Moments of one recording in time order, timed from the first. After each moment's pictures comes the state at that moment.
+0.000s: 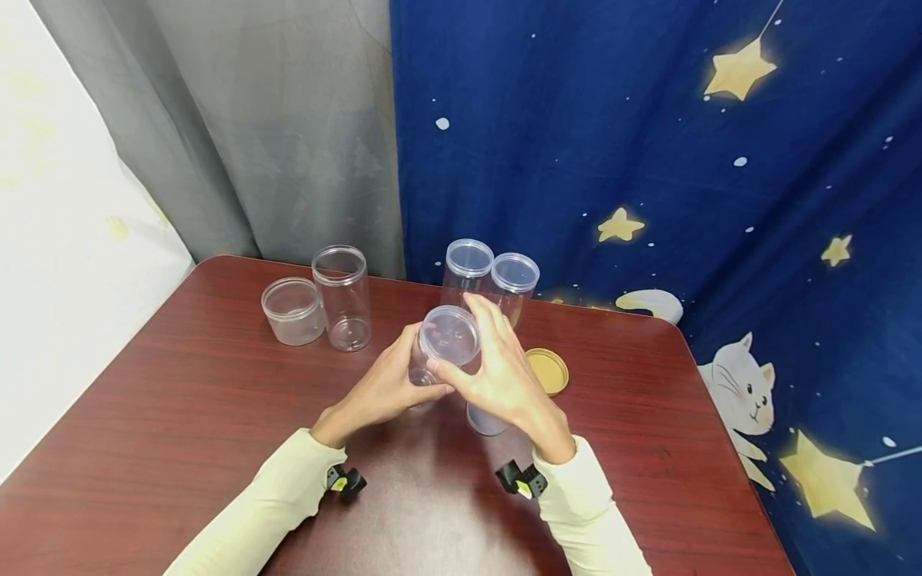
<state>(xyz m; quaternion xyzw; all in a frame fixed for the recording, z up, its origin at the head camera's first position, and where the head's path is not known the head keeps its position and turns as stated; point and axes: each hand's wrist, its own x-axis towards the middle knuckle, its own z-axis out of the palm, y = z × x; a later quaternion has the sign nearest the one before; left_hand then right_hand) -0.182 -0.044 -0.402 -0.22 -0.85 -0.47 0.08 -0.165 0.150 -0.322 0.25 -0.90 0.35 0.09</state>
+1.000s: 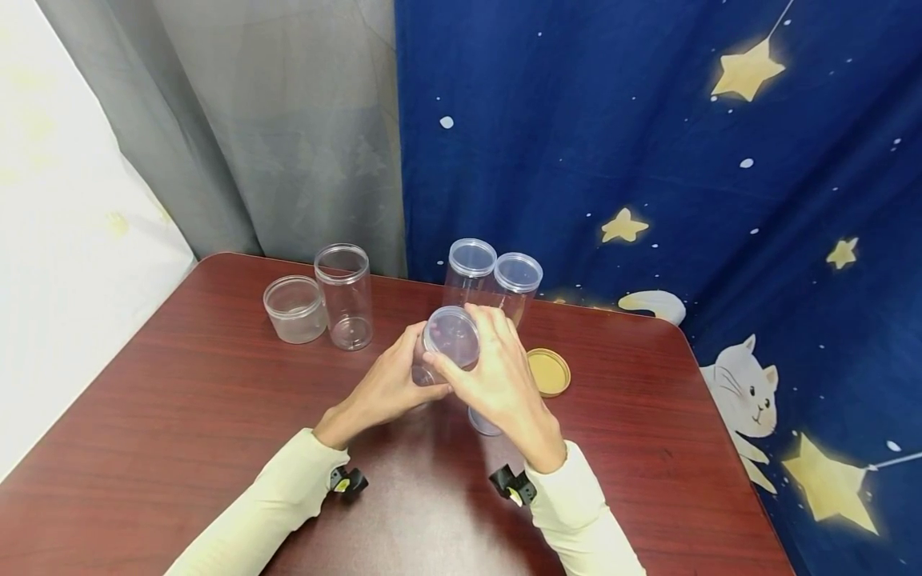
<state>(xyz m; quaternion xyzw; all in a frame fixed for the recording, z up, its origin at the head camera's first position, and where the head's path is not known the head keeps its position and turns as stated) -0.181 -0.044 -0.403 -0.21 -0.87 -0.44 0.09 -0.163 0.136 -0.326 0.20 -0.92 0.30 0.16</state>
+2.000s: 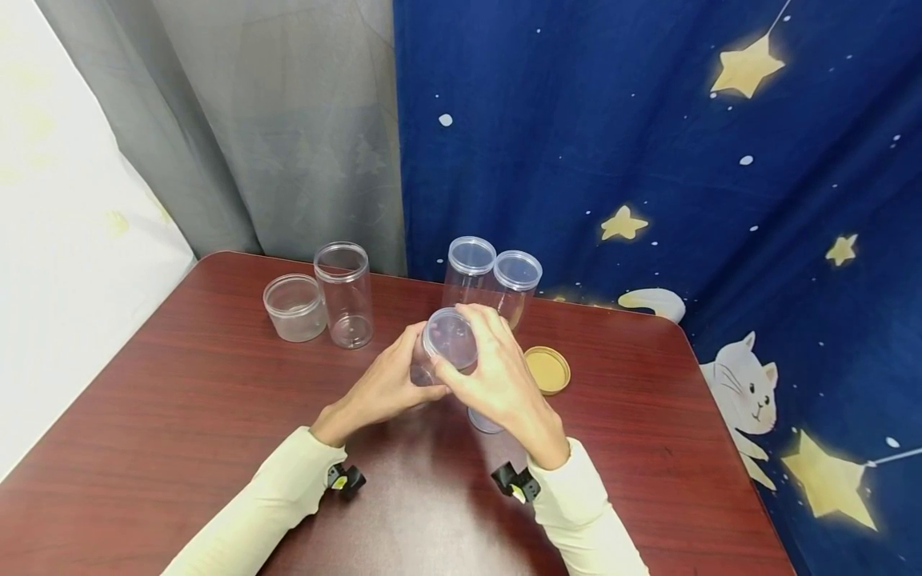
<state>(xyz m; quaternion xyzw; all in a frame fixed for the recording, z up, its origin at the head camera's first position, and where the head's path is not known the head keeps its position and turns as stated) -0.181 -0.048 -0.403 -0.22 -0.87 -0.44 0.07 -0.162 0.141 -0.324 0.25 -0.91 0.32 0.14</state>
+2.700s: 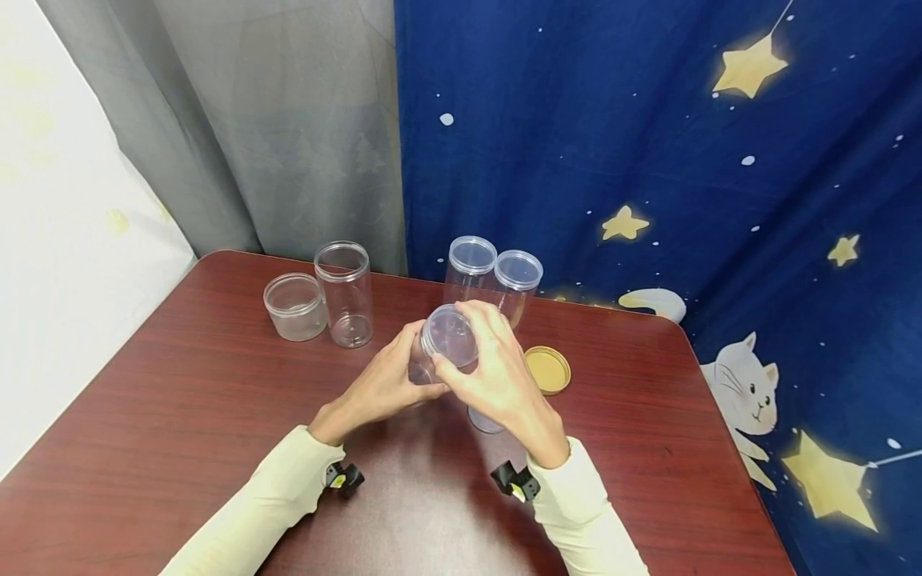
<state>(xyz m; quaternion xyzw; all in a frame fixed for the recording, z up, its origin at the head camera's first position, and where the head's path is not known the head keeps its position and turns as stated) -0.182 -0.051 -0.401 -0.21 -0.87 -0.44 0.08 -0.163 0.140 -0.323 0.25 -0.90 0.33 0.14</state>
